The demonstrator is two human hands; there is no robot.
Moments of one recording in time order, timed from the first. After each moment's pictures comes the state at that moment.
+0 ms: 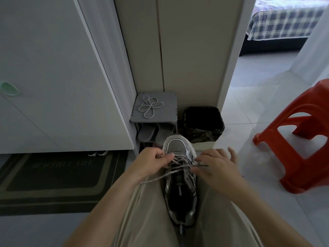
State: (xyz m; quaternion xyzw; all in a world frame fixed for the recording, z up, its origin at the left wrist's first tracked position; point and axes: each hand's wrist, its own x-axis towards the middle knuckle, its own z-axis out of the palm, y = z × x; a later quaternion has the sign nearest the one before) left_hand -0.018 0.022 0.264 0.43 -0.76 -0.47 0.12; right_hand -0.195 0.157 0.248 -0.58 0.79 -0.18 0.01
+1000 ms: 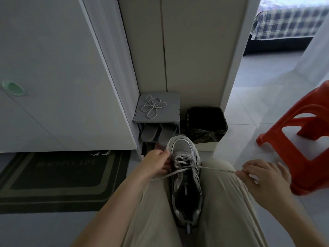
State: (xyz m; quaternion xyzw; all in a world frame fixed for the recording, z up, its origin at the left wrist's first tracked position) left_hand -0.032 0.023 0.254 0.53 -0.60 -0.59 0.11; right_hand -0.245 0.222 0.238 -0.50 0.83 -0.23 -0.03
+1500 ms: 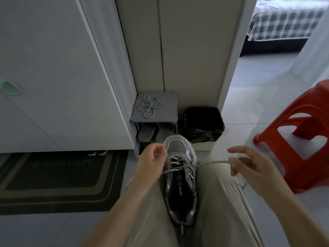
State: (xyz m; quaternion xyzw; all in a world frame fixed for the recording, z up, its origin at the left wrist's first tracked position) left_hand -0.020 0.048 0.264 0.47 -0.70 -0.43 0.30; right_hand -0.220 0.209 0.298 -0.43 0.72 -0.49 0.25
